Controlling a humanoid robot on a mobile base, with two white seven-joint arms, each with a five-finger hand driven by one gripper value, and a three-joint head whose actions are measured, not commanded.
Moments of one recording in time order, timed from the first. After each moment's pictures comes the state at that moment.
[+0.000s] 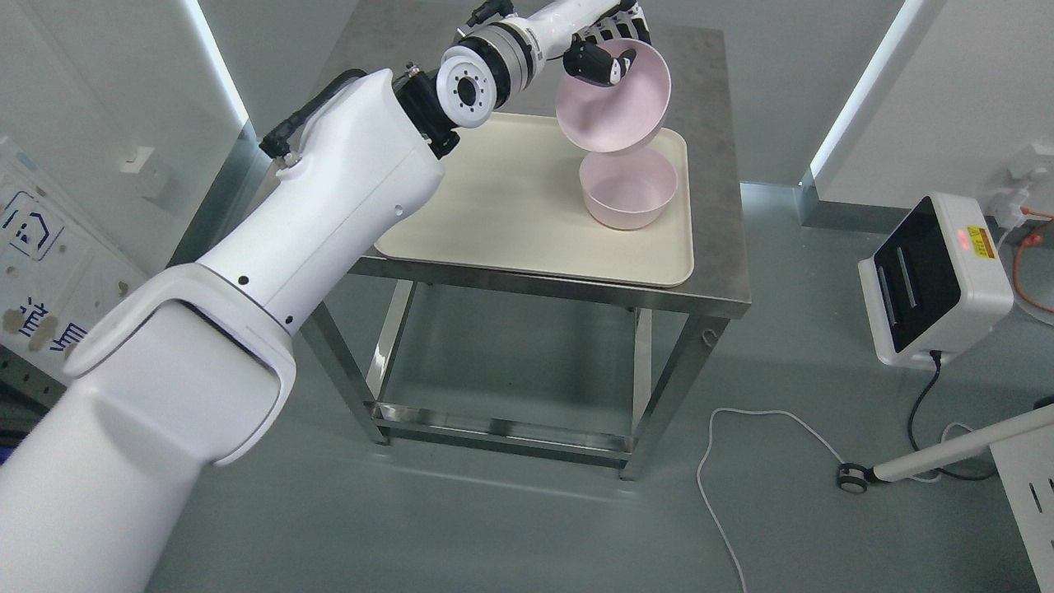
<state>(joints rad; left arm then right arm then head) -1.41 0.00 -0.95 -0.70 -0.02 0.03 -0.18 0.00 0.00 0.00 0.00 0.00 0.03 0.01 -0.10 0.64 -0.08</state>
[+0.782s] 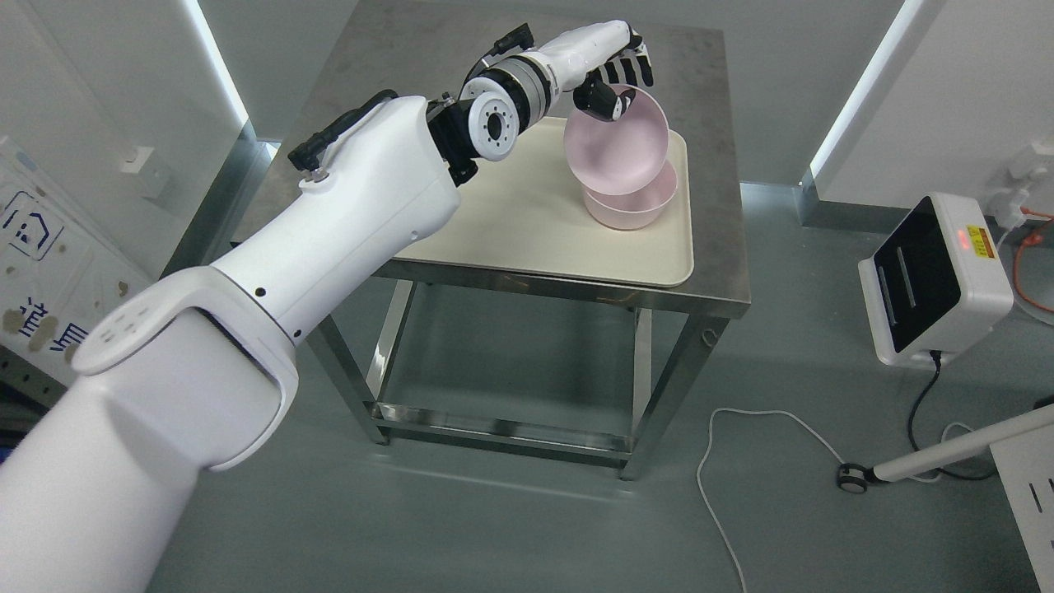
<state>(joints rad) -1.41 0.00 -1.07 -0.72 -0.04 0.09 -0.13 0.00 0.00 0.00 0.00 0.00 0.03 0.01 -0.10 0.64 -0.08</state>
